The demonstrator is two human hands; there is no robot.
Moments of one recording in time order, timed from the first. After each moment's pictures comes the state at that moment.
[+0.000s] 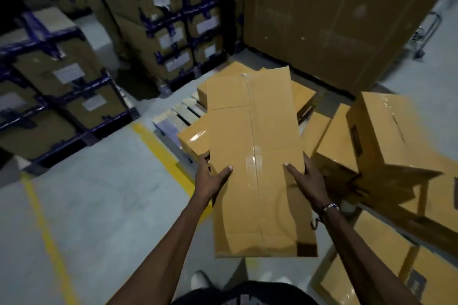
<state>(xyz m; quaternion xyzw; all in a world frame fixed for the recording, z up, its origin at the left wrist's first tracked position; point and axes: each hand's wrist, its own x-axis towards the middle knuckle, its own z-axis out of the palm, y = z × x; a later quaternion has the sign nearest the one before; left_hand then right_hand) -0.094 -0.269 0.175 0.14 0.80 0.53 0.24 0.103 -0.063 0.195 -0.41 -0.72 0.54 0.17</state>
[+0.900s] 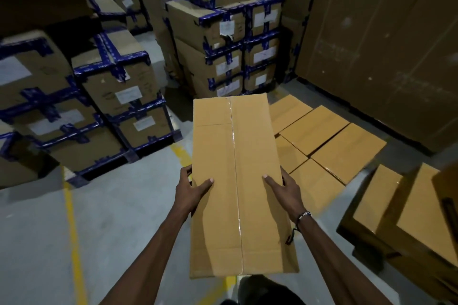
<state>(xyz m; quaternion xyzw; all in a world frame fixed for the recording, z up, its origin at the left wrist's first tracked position) -0.433 -0.391 0.190 0.04 0.81 0.55 0.19 -0.292 -0.142 0.173 -0.33 -0.74 0.57 0.12</state>
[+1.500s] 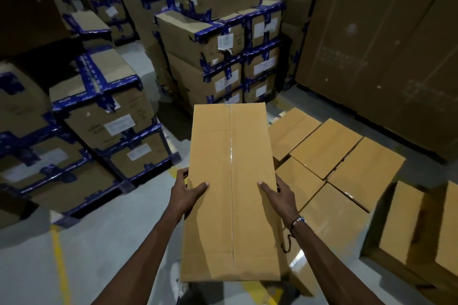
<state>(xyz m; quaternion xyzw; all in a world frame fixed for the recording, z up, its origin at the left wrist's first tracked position) -0.675 -0.348 0.205 0.07 0.83 0.52 0.22 -0.516 -0.113 0.158 -0.38 -0.71 0.58 0.11</state>
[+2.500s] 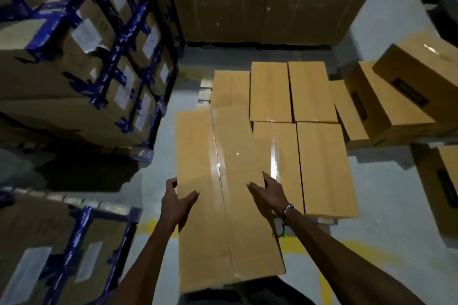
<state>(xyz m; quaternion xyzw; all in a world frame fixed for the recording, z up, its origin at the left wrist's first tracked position) -1.041 -0.222 0.072 0.30 0.80 0.31 0.41 -0.762 -0.133 0.055 -0.63 -0.55 0.53 0.15</state>
